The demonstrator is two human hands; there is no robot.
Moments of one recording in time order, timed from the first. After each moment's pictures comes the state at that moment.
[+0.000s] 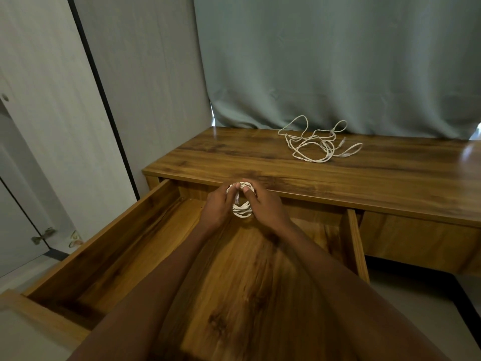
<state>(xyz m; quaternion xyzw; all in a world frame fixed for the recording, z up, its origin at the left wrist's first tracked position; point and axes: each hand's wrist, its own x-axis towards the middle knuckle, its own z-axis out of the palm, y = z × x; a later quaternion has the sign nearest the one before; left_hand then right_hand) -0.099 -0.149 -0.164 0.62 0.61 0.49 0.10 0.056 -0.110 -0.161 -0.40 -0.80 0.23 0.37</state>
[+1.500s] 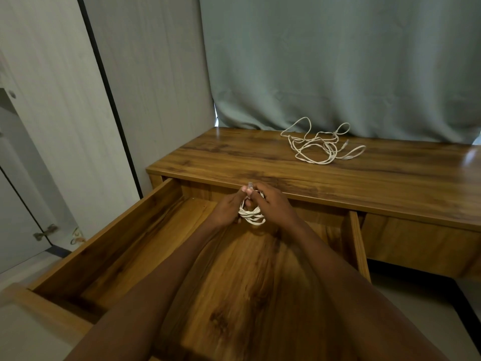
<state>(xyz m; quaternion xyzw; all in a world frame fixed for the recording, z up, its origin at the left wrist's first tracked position) -0.076 -0.169 -0.145 0.56 0.57 0.48 0.35 0.070 -0.101 -0.157 -0.32 -0.83 0.21 0.40</state>
